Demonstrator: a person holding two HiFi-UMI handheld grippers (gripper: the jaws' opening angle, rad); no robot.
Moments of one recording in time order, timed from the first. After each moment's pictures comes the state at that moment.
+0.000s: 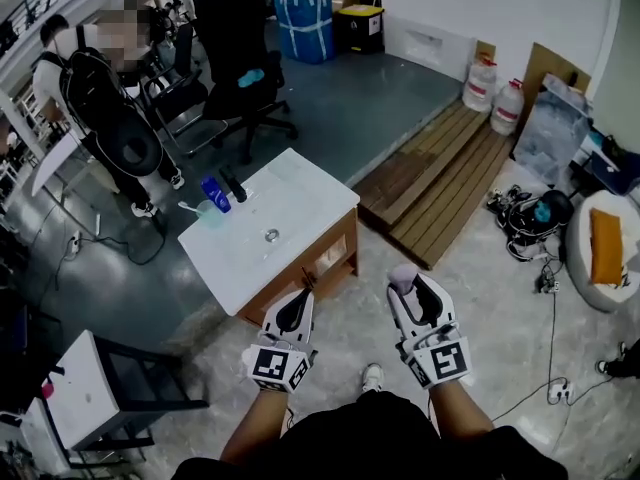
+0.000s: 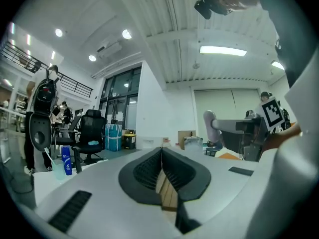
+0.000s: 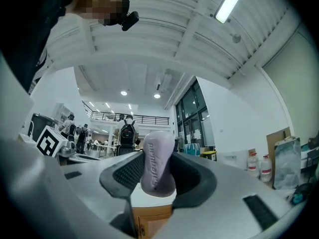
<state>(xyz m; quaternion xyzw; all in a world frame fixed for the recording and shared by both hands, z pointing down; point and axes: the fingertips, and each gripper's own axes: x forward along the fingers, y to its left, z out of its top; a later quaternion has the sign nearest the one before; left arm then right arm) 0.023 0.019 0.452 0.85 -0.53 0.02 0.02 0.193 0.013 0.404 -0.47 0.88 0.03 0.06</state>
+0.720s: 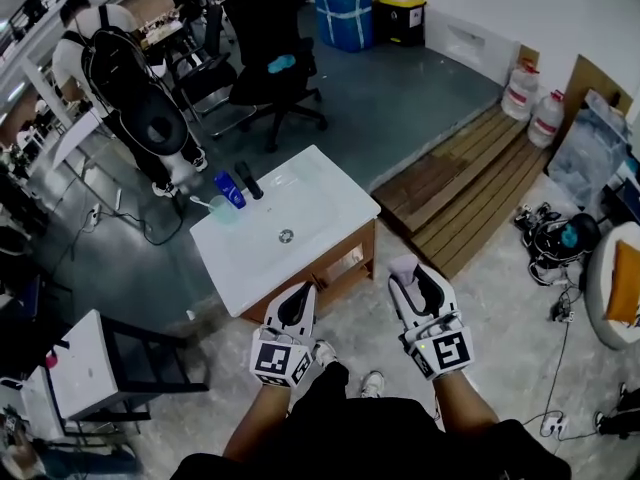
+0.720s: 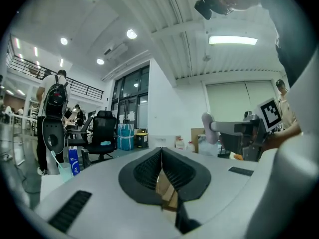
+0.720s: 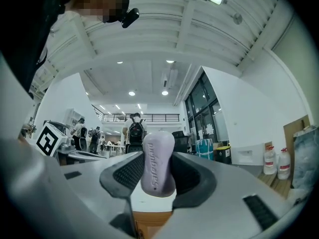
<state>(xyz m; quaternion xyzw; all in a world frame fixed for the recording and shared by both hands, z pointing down) 0.016 -0.050 0.456 0.81 -0.59 0.03 0.02 0.181 -0.086 0.419 -0.40 0.91 0.01 0.06</state>
